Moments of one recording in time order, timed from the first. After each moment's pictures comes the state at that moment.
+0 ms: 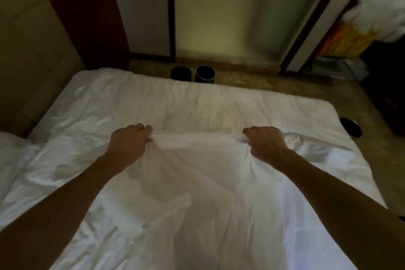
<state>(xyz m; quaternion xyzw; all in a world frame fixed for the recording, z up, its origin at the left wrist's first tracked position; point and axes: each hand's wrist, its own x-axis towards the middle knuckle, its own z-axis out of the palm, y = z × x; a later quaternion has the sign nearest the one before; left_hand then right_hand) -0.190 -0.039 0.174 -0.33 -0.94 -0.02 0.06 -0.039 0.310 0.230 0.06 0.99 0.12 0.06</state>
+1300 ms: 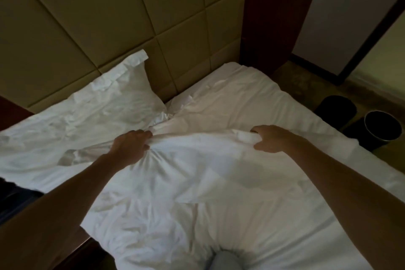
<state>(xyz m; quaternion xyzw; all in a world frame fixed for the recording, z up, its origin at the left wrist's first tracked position) -0.282 -0.258 0.153 0.16 -0.97 0.04 -0.16 -0.480 0.102 0.138 -0.27 0.91 -0.04 0.32</state>
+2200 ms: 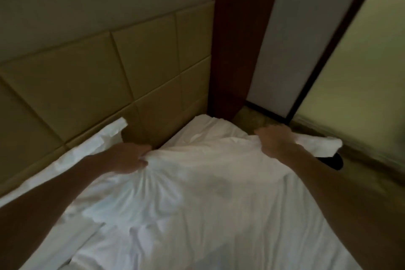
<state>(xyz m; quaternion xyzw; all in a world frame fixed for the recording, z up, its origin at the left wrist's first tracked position) -0.463 -0.354 0.247 -0.01 -0.97 -0.01 -0.23 -0.570 0.040 0.269 -0.17 0.97 0.17 0.05</state>
